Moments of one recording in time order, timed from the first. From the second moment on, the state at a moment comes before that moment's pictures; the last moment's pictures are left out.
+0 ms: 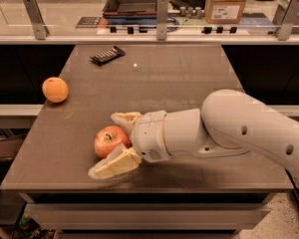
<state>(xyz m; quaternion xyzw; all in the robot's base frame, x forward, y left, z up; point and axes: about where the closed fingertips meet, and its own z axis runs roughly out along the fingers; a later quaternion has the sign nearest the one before) 0.425 0.092 0.850 -0.54 0.64 0.33 0.44</state>
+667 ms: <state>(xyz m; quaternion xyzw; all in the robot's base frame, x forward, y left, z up) 0.422 0.095 0.853 -0.55 0.64 0.32 0.44</state>
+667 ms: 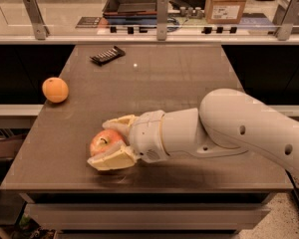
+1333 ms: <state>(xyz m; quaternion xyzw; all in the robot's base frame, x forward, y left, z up) 0.420 0.099 0.855 -0.55 0.63 0.32 0.44</state>
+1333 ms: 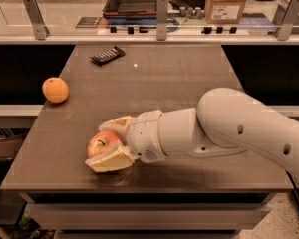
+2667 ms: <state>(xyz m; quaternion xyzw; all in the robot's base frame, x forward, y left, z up) 0.528 0.094 0.895 -0.57 0.64 0.29 0.43</state>
